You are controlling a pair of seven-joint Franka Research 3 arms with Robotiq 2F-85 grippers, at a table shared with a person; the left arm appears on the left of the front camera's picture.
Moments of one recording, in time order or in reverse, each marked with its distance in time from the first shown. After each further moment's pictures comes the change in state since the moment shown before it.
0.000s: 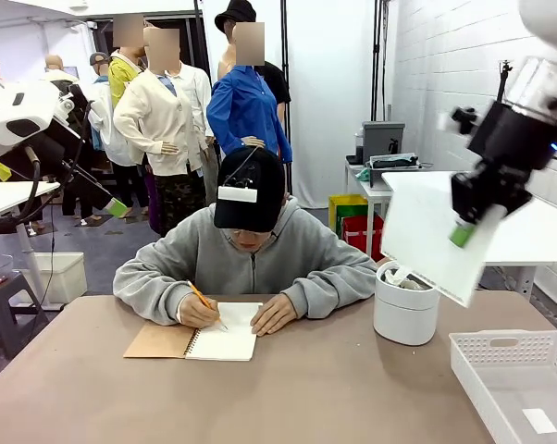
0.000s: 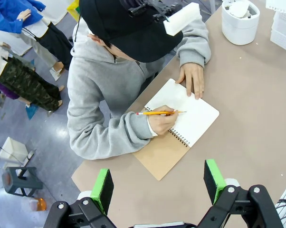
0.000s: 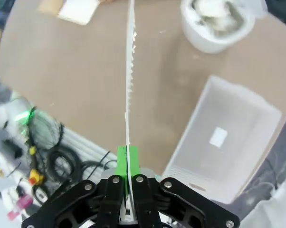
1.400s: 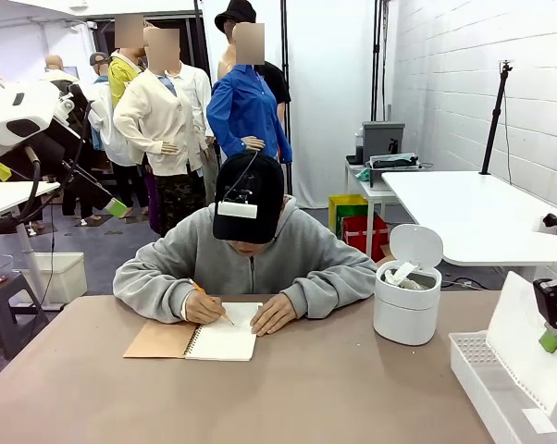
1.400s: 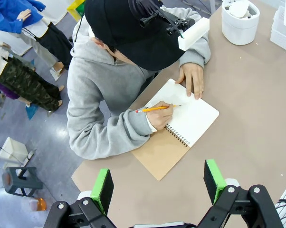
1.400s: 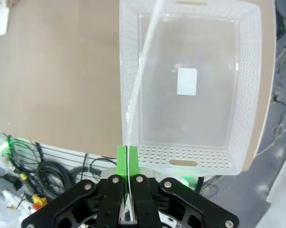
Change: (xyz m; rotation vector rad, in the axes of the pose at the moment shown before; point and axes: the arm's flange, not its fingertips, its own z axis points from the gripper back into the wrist) left arm 0.000 0.000 0.000 0.000 0.000 0.000; right arm -0.100 -0.098 -0.077 -0.071 0.048 -0.342
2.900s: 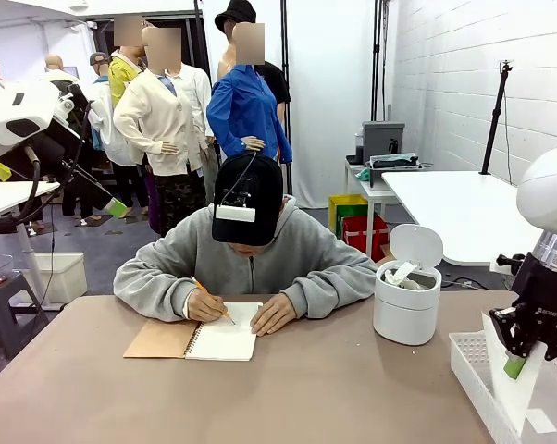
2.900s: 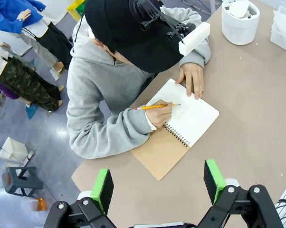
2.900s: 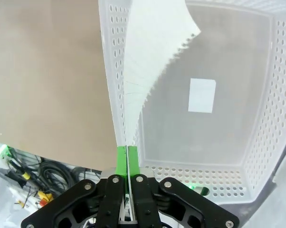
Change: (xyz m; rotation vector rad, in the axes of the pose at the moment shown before) left arm 0.000 0.000 0.000 0.000 0.000 0.000; right arm 0.052 -0.002 -0.080 -0.006 0.164 -0.058
